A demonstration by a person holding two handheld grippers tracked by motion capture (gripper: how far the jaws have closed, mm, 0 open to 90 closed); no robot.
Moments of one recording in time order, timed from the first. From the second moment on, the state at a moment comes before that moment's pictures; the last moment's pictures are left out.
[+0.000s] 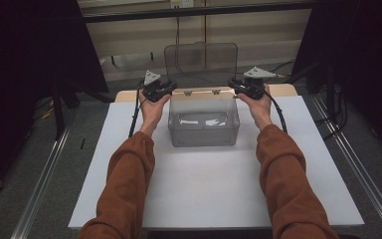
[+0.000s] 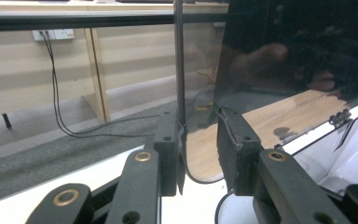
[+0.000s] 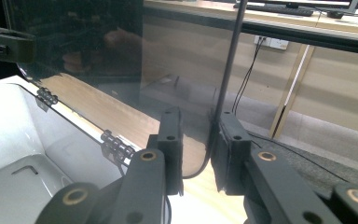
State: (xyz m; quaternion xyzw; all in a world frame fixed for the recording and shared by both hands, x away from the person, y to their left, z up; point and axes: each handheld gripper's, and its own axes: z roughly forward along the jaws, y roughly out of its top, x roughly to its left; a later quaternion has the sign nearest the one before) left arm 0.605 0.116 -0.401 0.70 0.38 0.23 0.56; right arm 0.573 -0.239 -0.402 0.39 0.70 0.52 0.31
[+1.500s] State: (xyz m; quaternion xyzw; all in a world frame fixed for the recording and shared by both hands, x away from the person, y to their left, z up) left arm 0.620 0.116 -0.386 0.71 0.45 0.16 0.51; right arm 0.594 -0.236 -0.387 0.50 0.68 0.50 0.21
